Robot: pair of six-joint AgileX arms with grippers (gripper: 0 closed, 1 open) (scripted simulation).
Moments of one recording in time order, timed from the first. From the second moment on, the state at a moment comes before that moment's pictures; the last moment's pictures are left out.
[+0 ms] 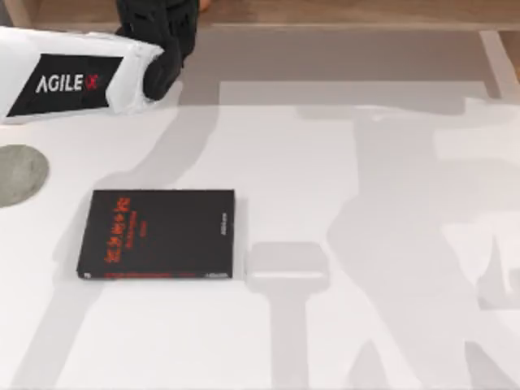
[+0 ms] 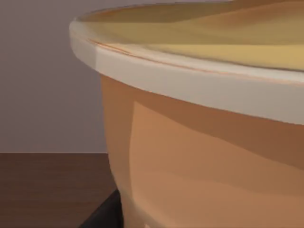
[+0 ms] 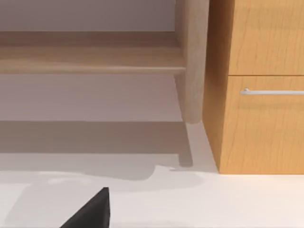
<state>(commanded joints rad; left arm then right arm) -0.41 2.17 1.50 0.68 -0.36 0.00 0.00 0.00 0.00 0.00 0.00 0.00</state>
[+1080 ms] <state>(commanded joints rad) -0.48 1.91 1.14 0.78 -0.43 0.01 0.00 0.00 0.00 0.00 0.00 0.00</state>
